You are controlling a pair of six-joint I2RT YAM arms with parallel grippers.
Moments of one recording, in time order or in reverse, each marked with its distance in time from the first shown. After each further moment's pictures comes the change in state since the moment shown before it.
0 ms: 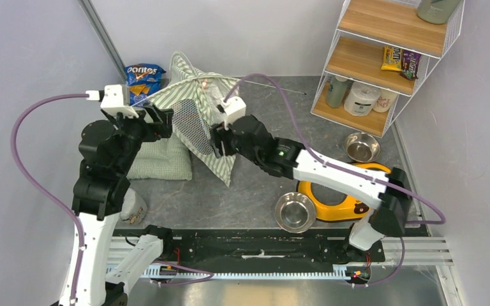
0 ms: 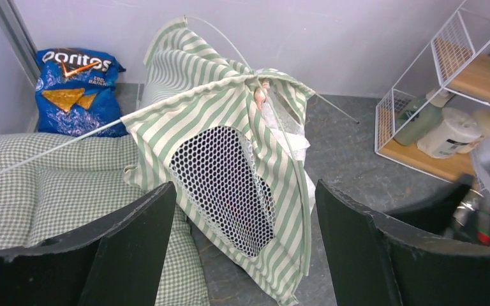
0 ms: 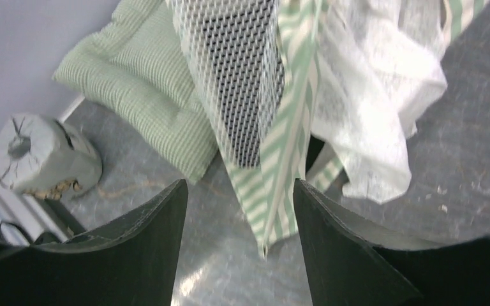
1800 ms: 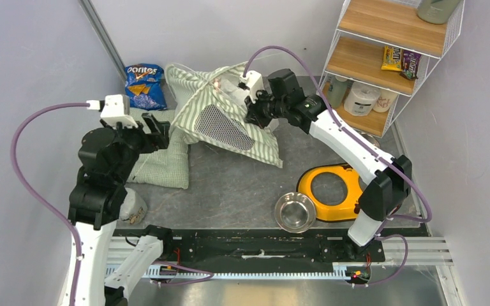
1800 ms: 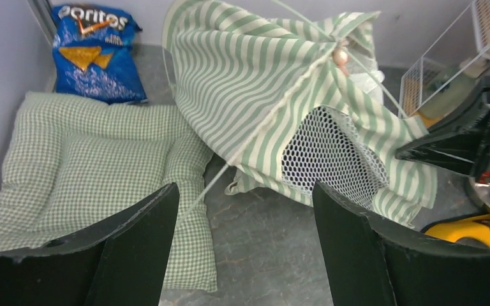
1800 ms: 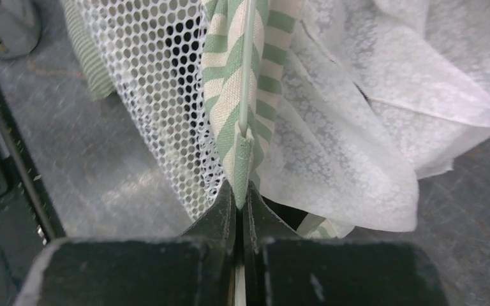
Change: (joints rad) left arm 0.000 -0.054 0.020 -0.146 -0.050 0.007; right arm -0.407 0.161 0.311 -0.351 -0.629 -0.489
